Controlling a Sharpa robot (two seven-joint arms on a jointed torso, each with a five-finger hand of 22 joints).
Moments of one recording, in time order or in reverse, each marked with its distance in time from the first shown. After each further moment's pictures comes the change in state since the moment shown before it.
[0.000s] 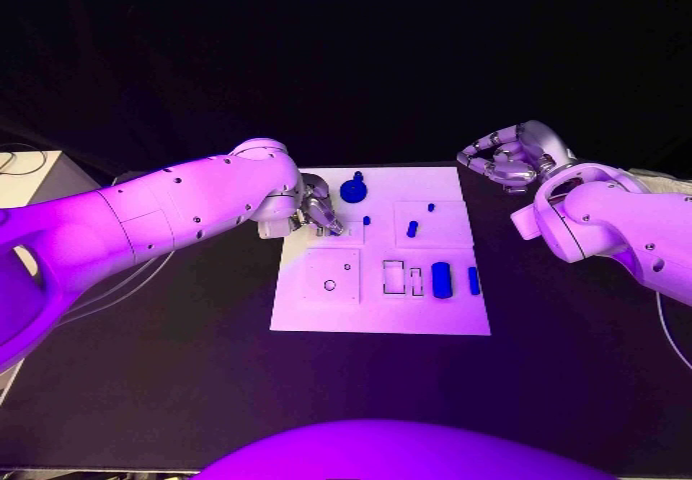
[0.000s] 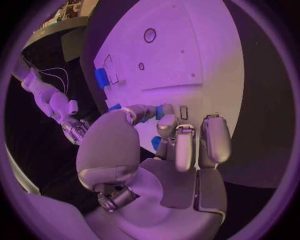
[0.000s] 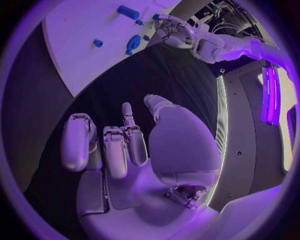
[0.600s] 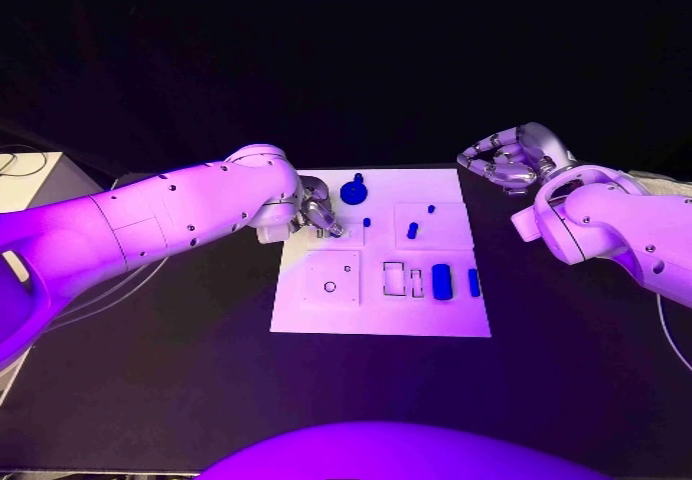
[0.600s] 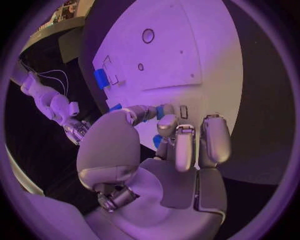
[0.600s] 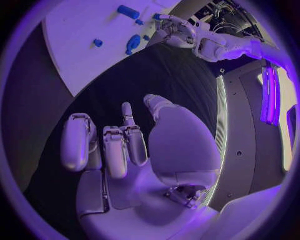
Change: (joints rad) left arm -0.004 -0.033 -0.004 0.060 -0.031 -0.058 -0.001; left_hand -0.001 -0.001 0.000 0.000 -0.001 -0.014 0.010 -0.003 0.003 0.000 0.000 0.000 0.000 0.000 0.000 0.000 0.000 0.000 0.000 0.000 0.000 -0.001; right arm 0.000 -0.001 0.000 0.001 0.000 -0.001 0.000; right_hand 0.000 0.000 0.000 0.000 0.000 0.000 0.000 0.000 0.000 0.000 0.000 0.000 0.000 0.000 0.000 0.000 0.000 0.000 0.000 0.000 0.000 0.000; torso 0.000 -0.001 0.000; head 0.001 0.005
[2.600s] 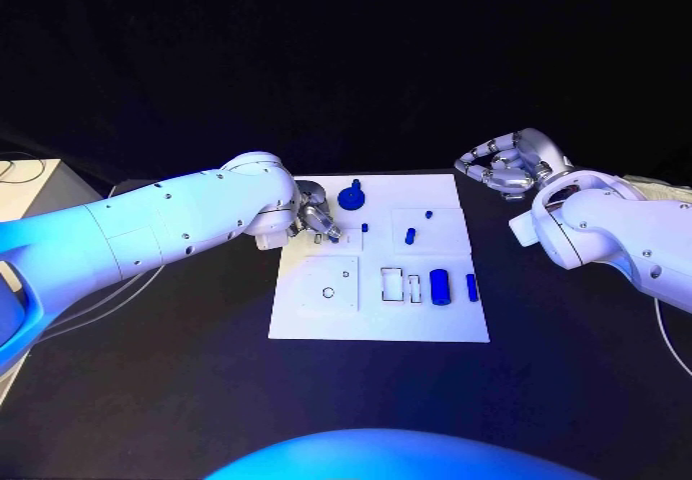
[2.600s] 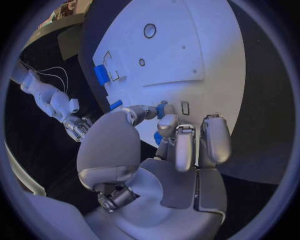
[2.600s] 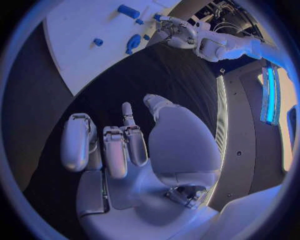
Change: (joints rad) left arm -0.001 -0.010 0.002 0.018 0.004 -0.041 -0.002; left_hand 0.004 0.004 0.000 0.000 0.000 -0.013 0.006 -0.001 -0.007 -0.004 0.004 0.003 0.005 0.000 0.000 0.000 0.000 0.000 0.000 0.000 0.000 -0.001; right arm 0.001 -0.007 0.000 0.006 0.000 -0.005 0.001; right_hand 0.004 -0.004 0.006 0.000 0.000 0.007 0.000 -0.008 -0.002 0.000 0.000 0.000 -0.001 0.000 0.000 0.000 0.000 0.000 0.000 0.000 0.000 0.000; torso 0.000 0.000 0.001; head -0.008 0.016
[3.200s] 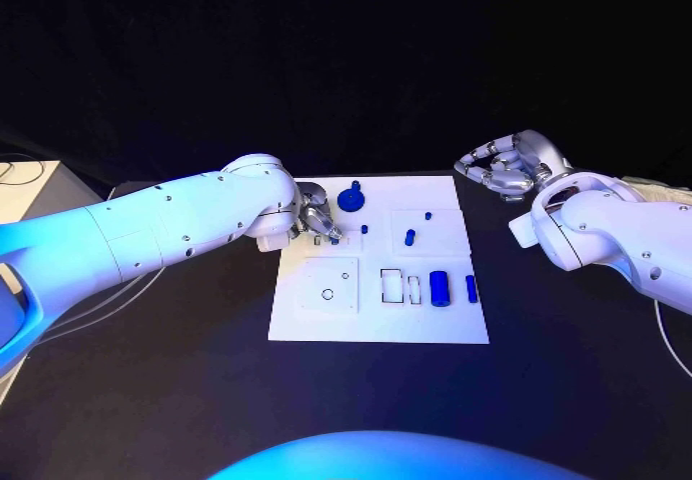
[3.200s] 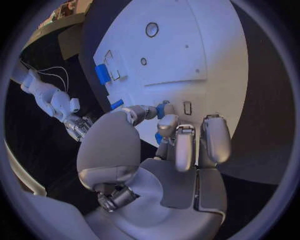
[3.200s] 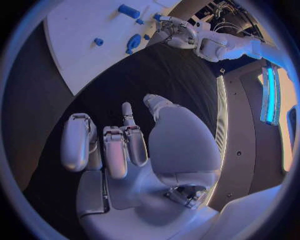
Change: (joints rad) left arm 0.000 0.000 0.000 0.005 0.003 -0.011 0.000; left_hand 0.000 0.000 0.000 0.000 -0.003 0.000 0.000 0.001 0.000 0.000 0.000 0.000 0.000 0.000 0.000 0.000 0.000 0.000 0.000 0.000 0.000 0.000; right arm 0.000 -0.001 0.000 0.001 0.000 -0.001 0.001; right_hand 0.000 0.000 0.000 0.000 0.000 -0.001 0.001 0.000 0.000 0.000 0.000 0.000 0.000 0.000 0.000 0.000 0.000 0.000 0.000 0.000 0.000 0.000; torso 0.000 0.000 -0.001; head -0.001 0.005
